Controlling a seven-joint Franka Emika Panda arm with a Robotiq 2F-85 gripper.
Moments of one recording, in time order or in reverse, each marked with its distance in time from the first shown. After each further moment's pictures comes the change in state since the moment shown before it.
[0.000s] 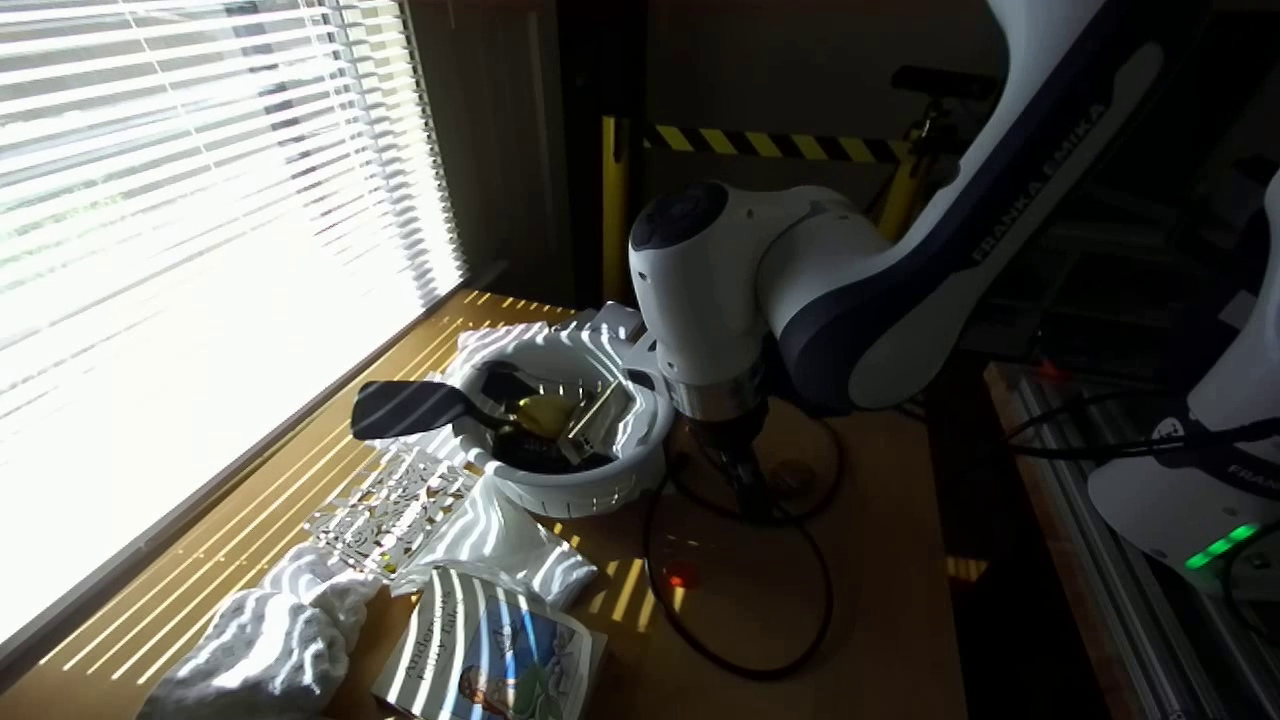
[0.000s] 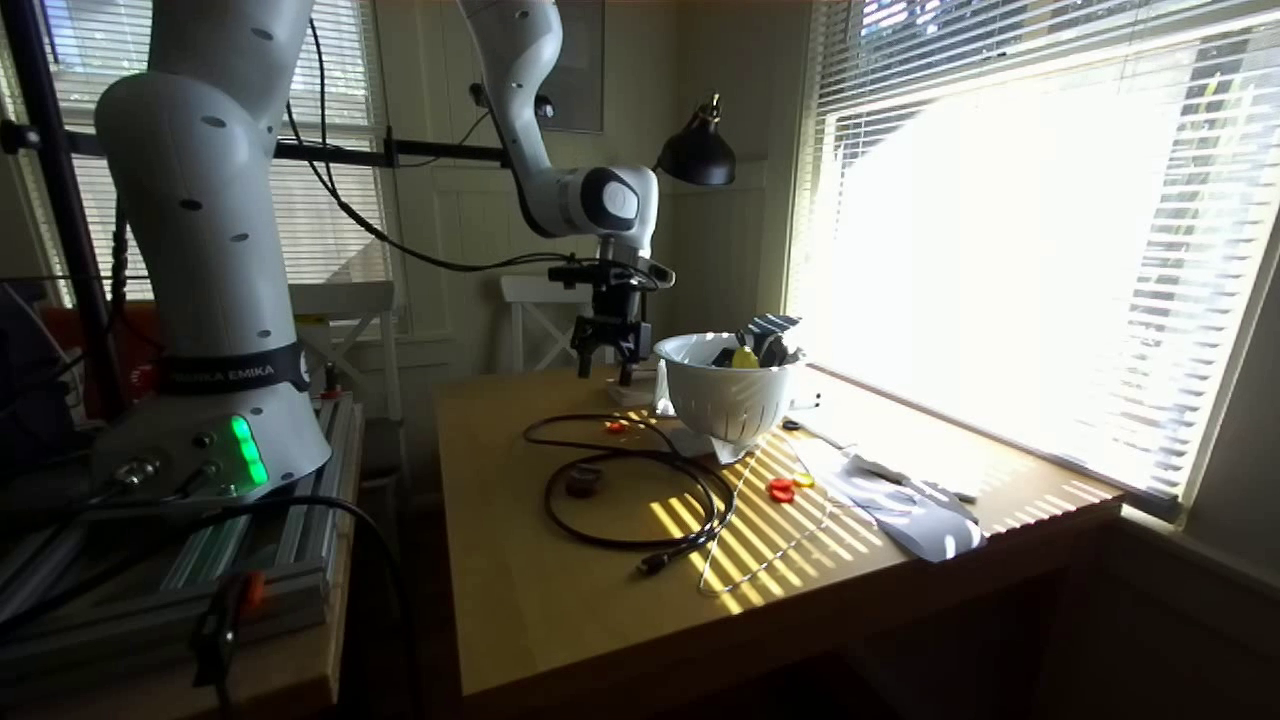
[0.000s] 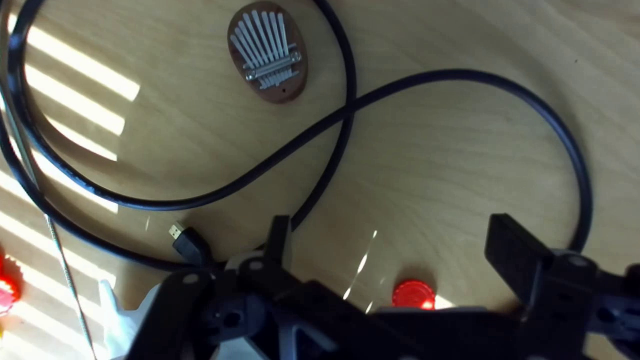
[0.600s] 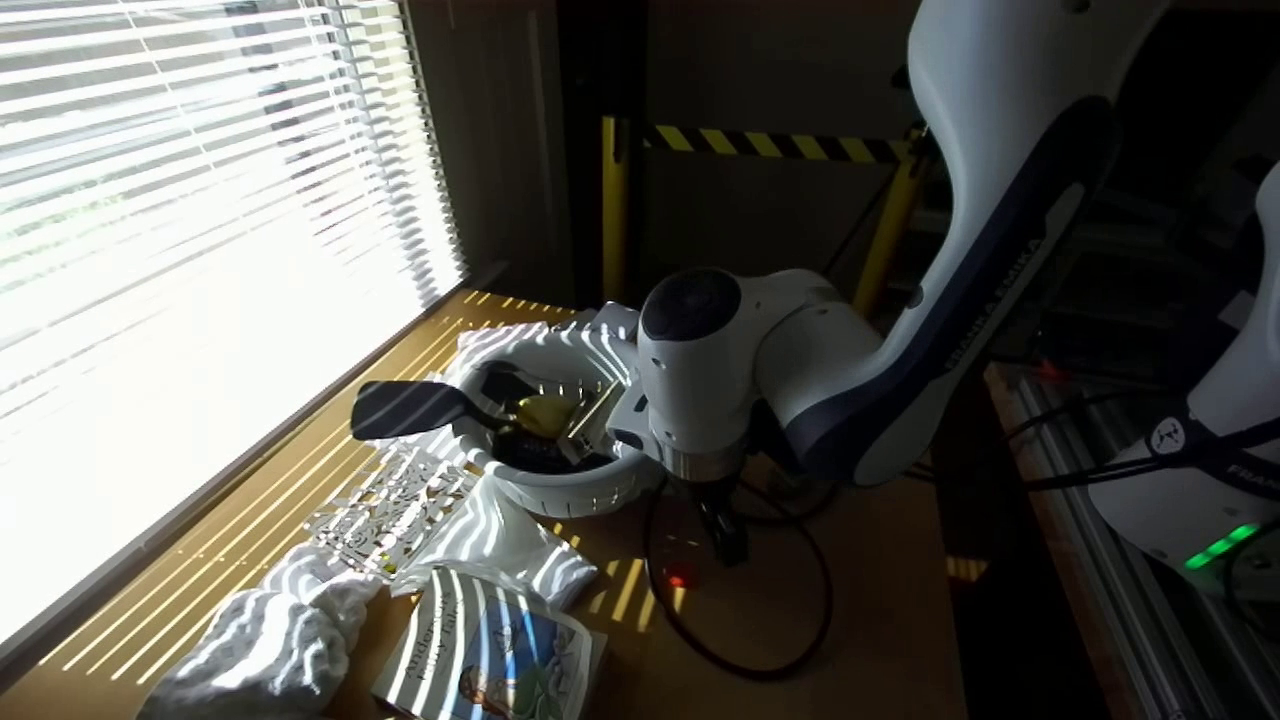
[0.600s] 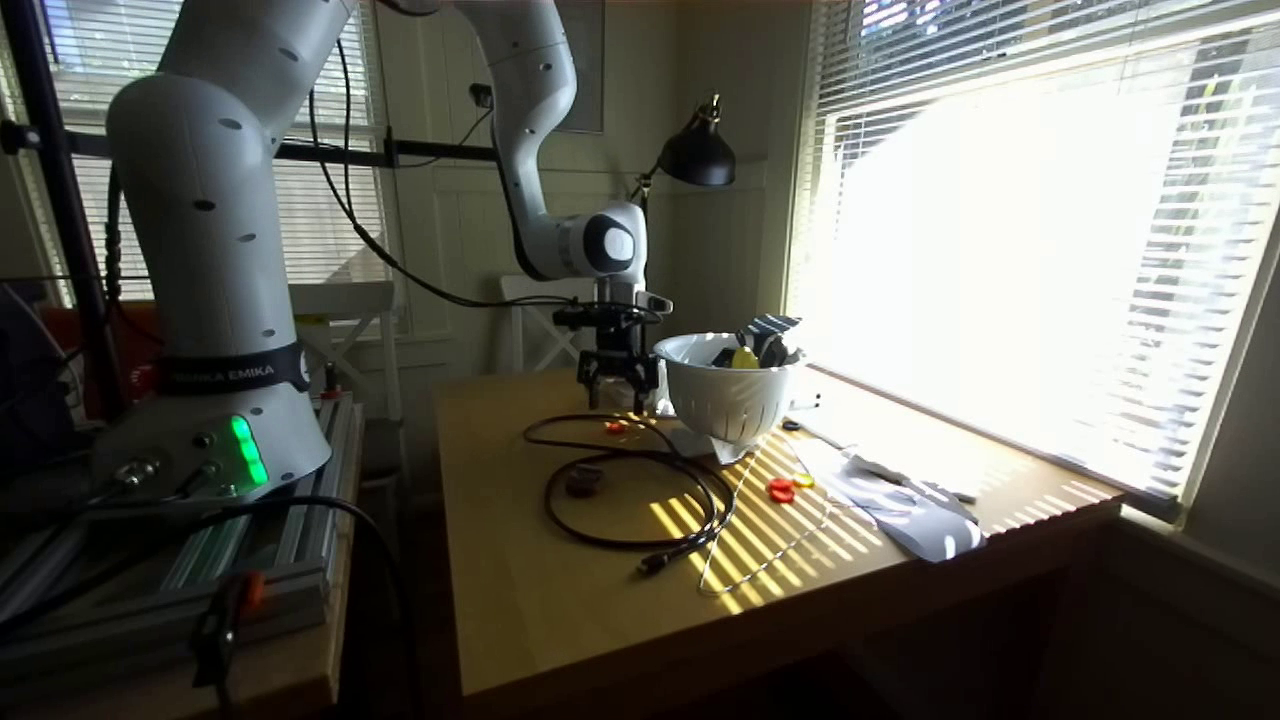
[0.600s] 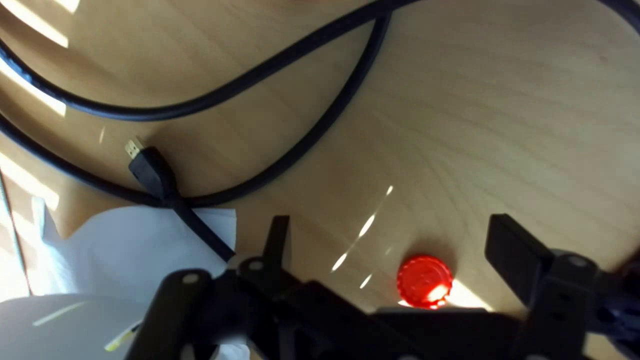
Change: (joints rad) arm 0.095 0.157 -0.077 0.032 -0.131 0.241 0.007
